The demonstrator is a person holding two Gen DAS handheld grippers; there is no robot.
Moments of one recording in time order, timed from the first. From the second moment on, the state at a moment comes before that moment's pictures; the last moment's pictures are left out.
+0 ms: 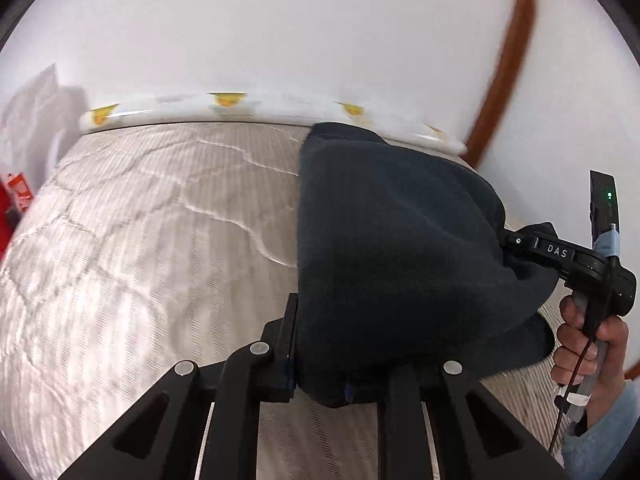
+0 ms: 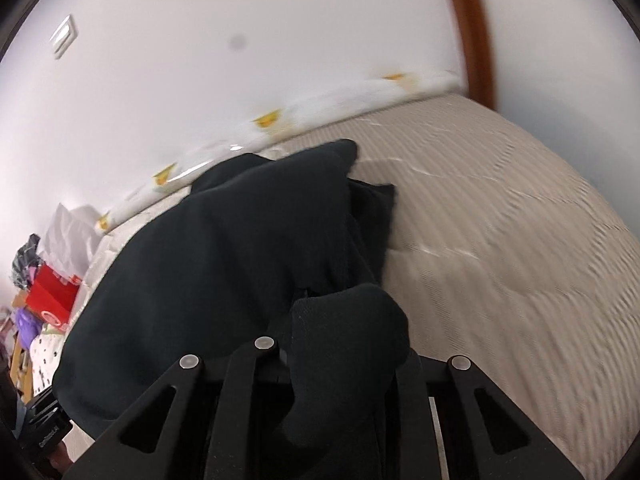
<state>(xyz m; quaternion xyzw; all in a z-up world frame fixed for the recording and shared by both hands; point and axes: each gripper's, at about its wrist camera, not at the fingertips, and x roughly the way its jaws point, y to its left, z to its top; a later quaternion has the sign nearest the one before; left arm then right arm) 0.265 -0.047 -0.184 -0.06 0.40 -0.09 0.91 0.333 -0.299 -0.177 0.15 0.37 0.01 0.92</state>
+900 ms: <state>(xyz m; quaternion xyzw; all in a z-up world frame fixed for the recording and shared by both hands) 0.192 -0.042 -0.197 -0.03 0.44 -0.07 0.90 0.243 -0.307 -0.183 0.10 0.38 0.06 0.92</state>
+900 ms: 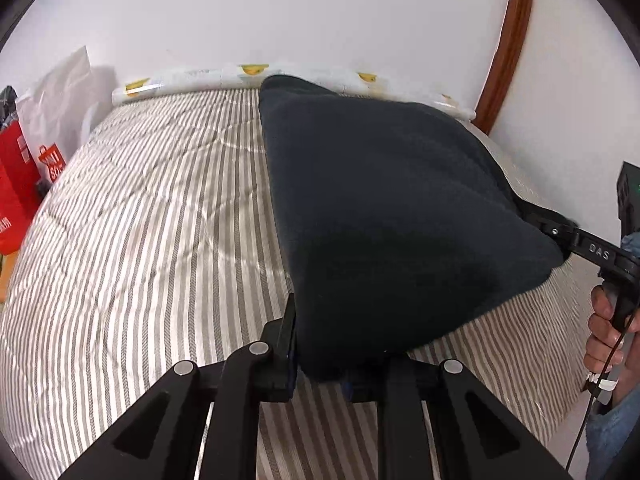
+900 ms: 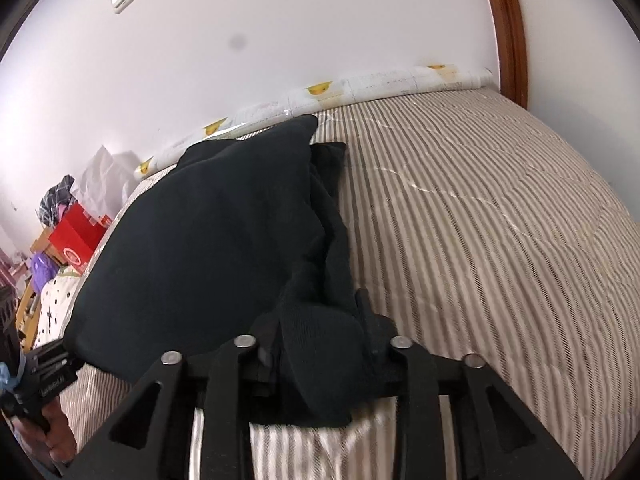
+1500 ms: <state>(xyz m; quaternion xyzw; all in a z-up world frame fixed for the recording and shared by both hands) 0.197 -0.045 -0.154 -0.02 0.40 -0.08 0.91 0.231 -0.288 -0.183 0.01 0.37 0.03 0.93</state>
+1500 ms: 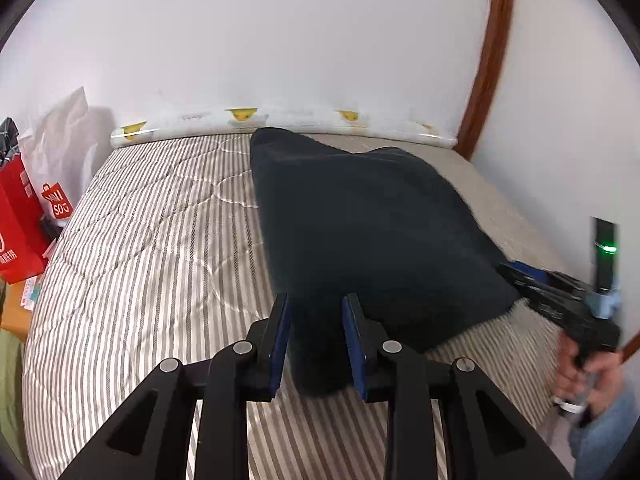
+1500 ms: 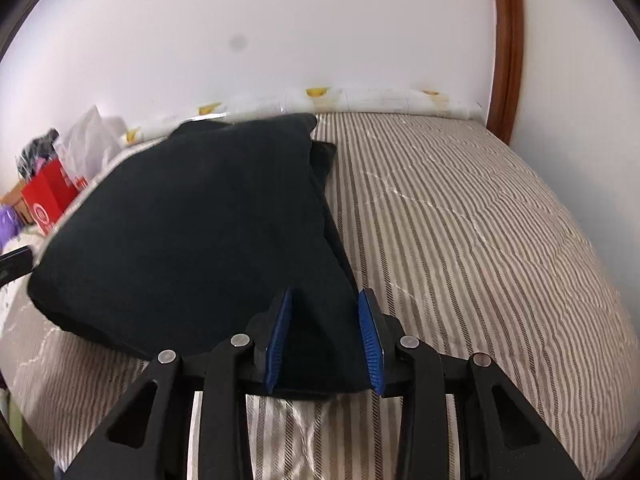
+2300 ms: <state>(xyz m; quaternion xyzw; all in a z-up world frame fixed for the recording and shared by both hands) 0.274 -0.007 -0.161 -0.05 0.41 -0.14 0.90 0.454 -0.263 -0.146 0.11 0.45 0.08 0.88</state>
